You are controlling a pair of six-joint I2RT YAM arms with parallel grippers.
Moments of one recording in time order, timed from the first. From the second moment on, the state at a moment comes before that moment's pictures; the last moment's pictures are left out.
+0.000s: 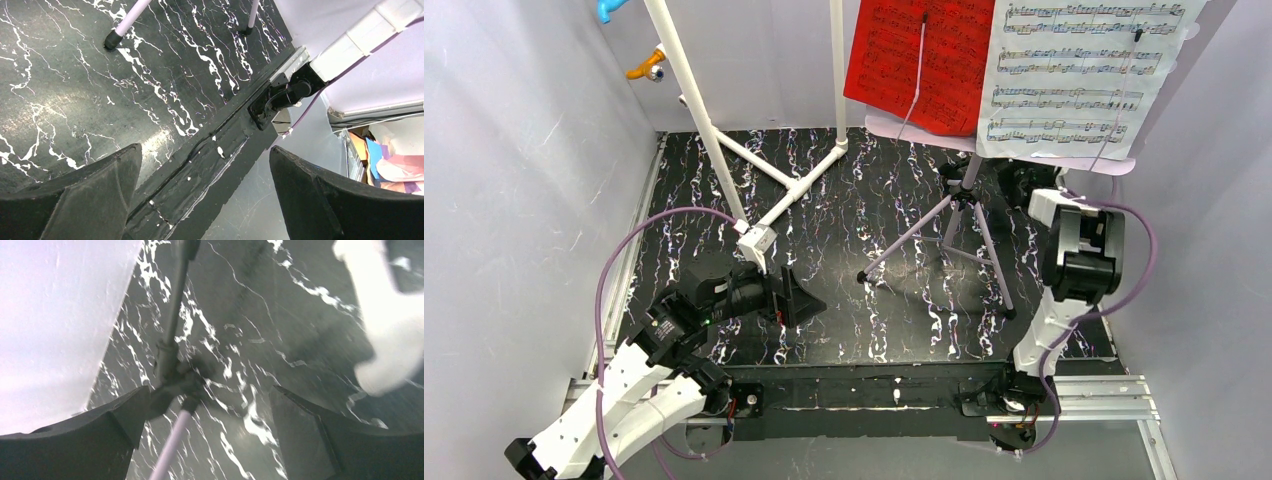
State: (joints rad) left arm -0.69 0.60 0.75 -0.57 0.33 -0.56; right arm -0.13 1.88 1.18 0.13 -0.07 0.90
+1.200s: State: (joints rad) left arm -0.69 0.66 0.76 -0.57 0.26 -0.65; right arm -0.09 2.43 1.69 0.35 -0.12 1.47
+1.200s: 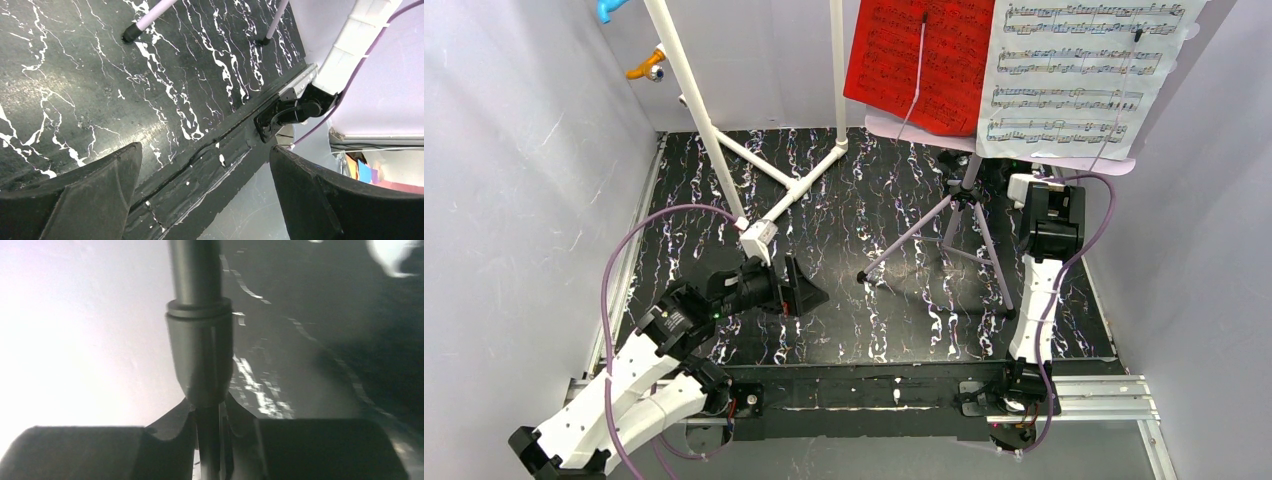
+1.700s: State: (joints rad) left arm -0.69 0.90 0.81 -0.28 0.13 -0.60; right arm -0.04 2.39 1.67 0.41 -0.16 1.66
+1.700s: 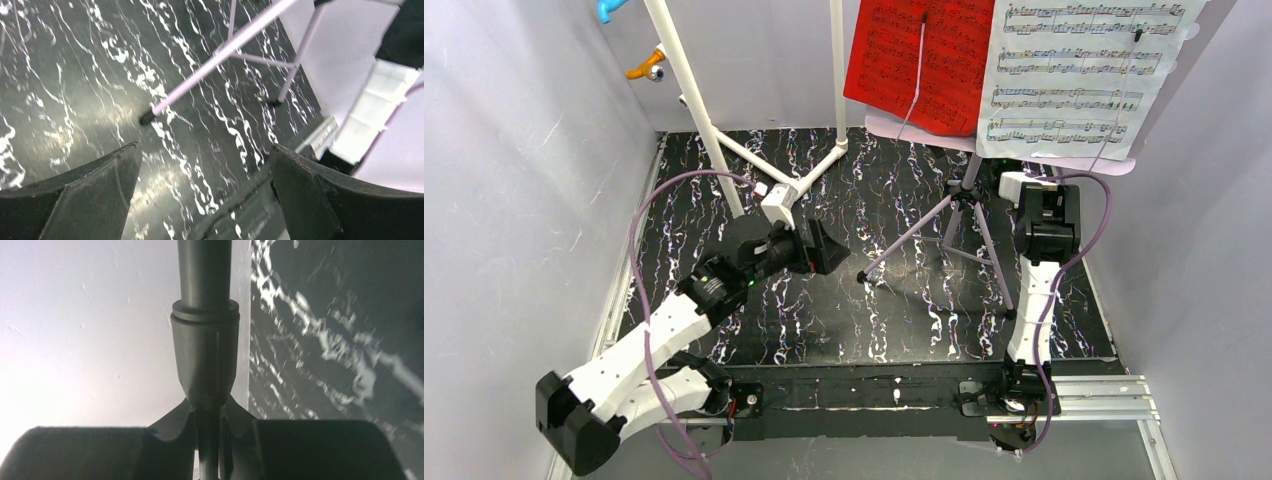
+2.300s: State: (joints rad) left arm -0.68 1.72 1.33 0.12 0.07 -0.32; right arm 0.00 2.20 1.47 0.45 -0.26 1.82
